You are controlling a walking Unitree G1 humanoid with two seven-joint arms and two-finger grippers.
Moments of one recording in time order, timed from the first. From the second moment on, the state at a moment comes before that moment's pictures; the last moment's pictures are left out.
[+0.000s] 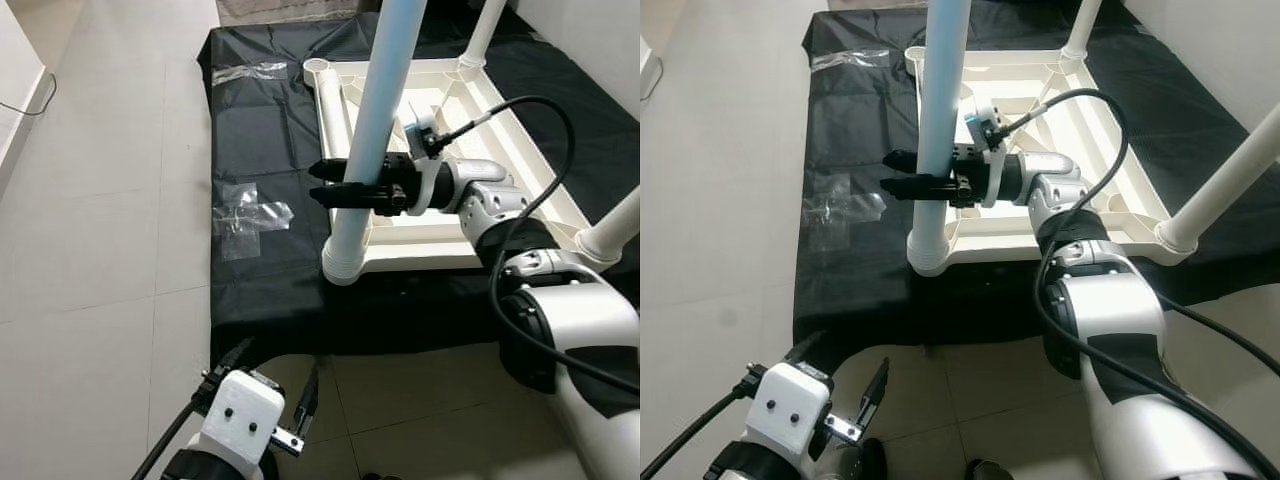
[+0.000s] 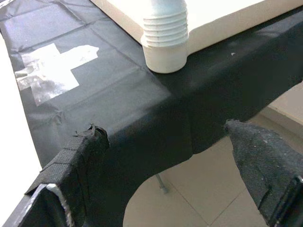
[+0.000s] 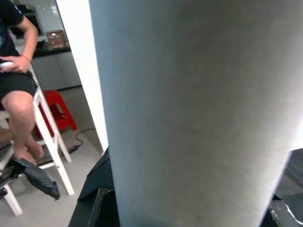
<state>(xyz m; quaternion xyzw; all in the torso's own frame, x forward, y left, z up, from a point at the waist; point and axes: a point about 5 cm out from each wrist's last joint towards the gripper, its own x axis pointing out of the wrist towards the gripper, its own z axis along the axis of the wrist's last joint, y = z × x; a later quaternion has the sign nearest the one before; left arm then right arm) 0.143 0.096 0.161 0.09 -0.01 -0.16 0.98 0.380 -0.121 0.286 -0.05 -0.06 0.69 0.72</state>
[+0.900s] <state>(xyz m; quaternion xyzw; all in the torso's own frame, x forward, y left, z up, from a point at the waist) 0.145 0.094 0.162 0.09 -0.01 -0.16 0.98 0.388 -0.098 0.282 -0.12 -0.07 0.63 0.76</state>
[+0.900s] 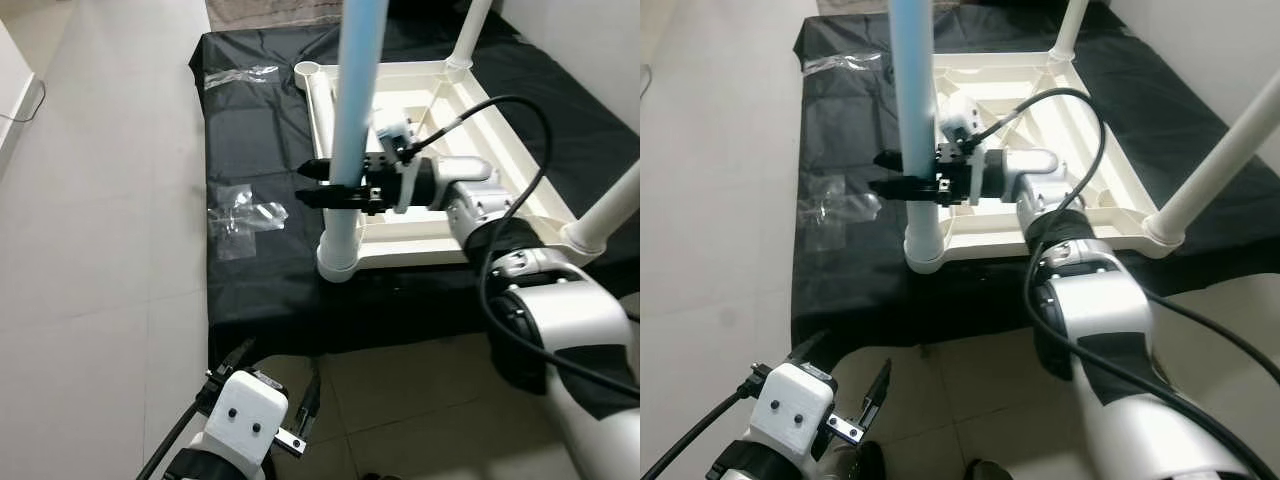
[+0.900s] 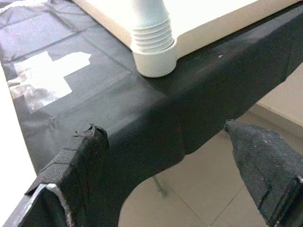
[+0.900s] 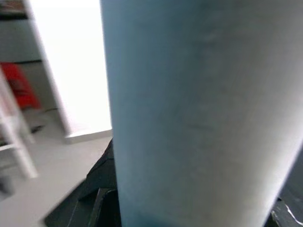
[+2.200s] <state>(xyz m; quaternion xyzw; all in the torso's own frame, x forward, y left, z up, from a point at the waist) 0.147 0.095 0.155 0.09 0.01 -0.15 0.98 0.426 -0.127 0.268 0.02 -0.08 0.05 0.99</state>
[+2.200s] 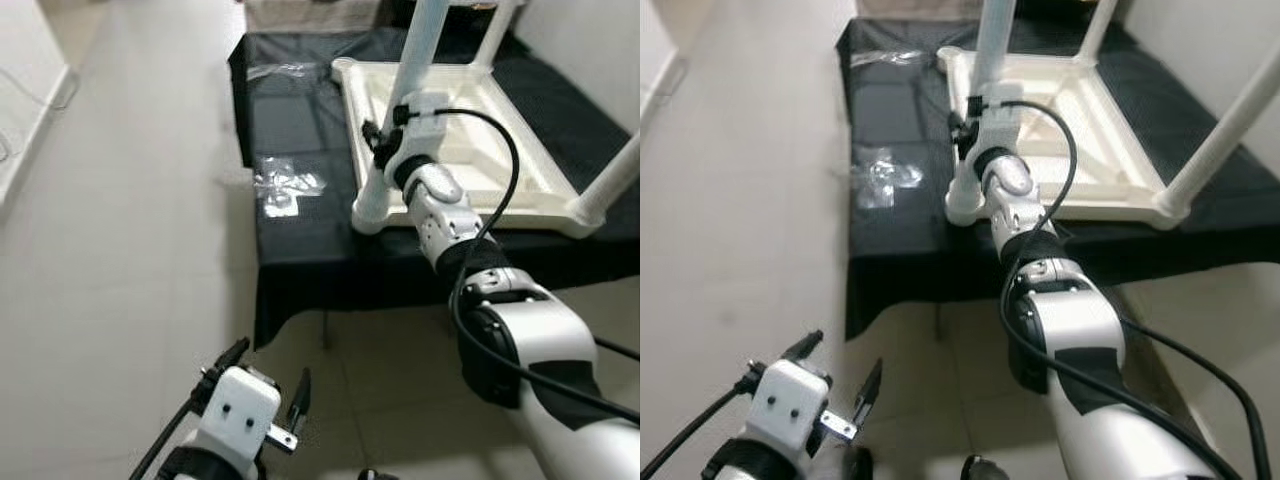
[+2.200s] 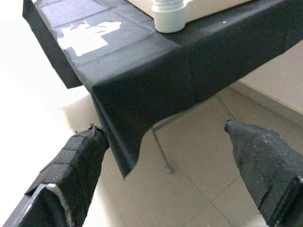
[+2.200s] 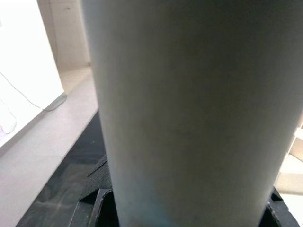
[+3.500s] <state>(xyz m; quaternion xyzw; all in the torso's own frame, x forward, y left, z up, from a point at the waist) 0.147 0.086 0.164 0.08 -0.04 -0.19 0.98 0.399 -0.072 0.263 0.09 -0.06 -0.36 0.93</state>
